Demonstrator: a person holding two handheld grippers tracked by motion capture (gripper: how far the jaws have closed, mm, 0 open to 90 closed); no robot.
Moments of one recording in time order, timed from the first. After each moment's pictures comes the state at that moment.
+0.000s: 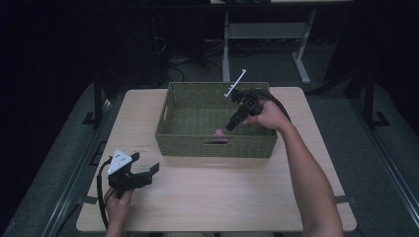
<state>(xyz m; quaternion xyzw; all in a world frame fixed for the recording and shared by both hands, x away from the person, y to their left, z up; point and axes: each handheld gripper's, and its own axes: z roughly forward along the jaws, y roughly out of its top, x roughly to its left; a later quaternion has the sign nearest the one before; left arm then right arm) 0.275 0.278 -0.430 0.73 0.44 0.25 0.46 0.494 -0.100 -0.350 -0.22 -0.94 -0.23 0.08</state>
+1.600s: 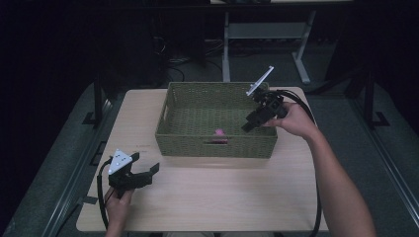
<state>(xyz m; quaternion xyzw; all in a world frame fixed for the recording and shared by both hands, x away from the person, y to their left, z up) 0.275 0.277 -0.431 0.73 0.44 0.25 0.46 0.446 -0.152 -0.310 -0.23 -0.93 -0.28 0.04</state>
